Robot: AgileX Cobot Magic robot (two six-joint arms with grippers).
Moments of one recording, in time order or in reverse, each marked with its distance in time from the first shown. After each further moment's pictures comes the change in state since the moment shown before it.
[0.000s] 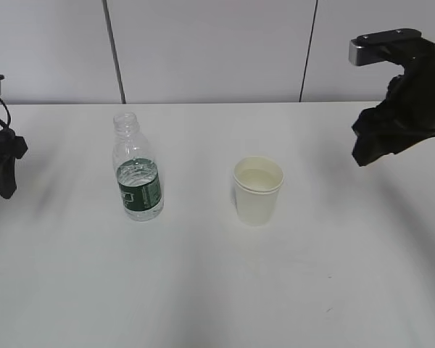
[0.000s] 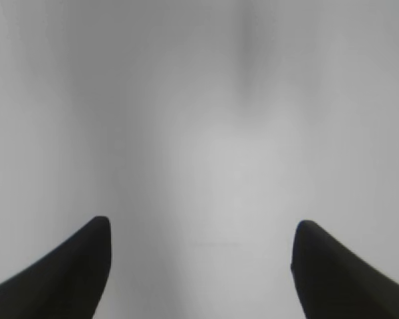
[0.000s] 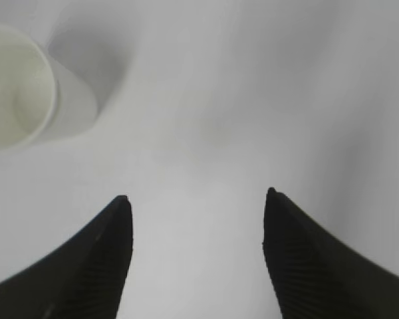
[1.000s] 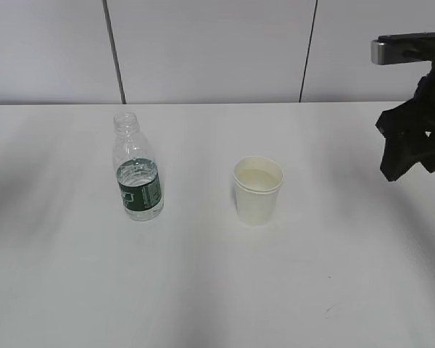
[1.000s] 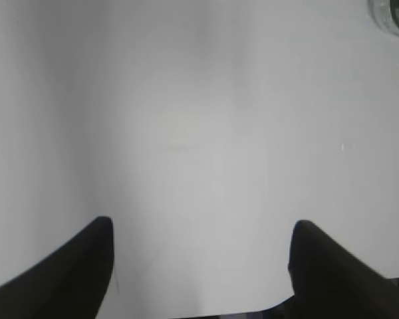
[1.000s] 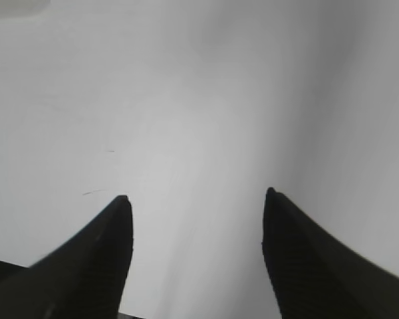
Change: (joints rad) left arm 0.000 -0.286 0.120 -0.107 0.129 0.035; right arm -0.002 -0.031 -0.086 -0.081 0.357 0.141
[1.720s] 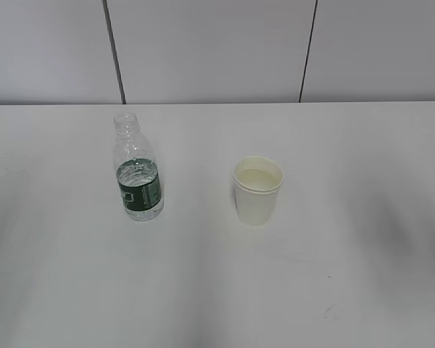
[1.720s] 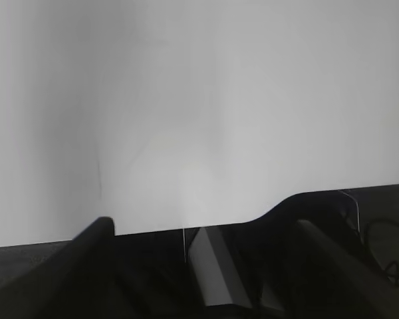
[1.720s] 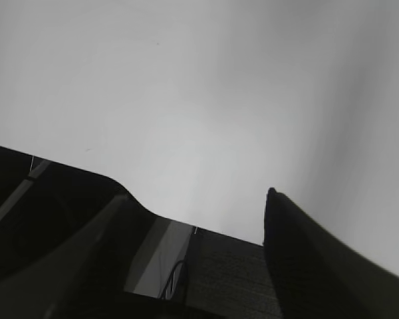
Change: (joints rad) left arm 0.000 -0.615 0.405 -0.034 0.023 0.000; right arm 0.000 -0.461 0.377 0.066 0.007 0.000
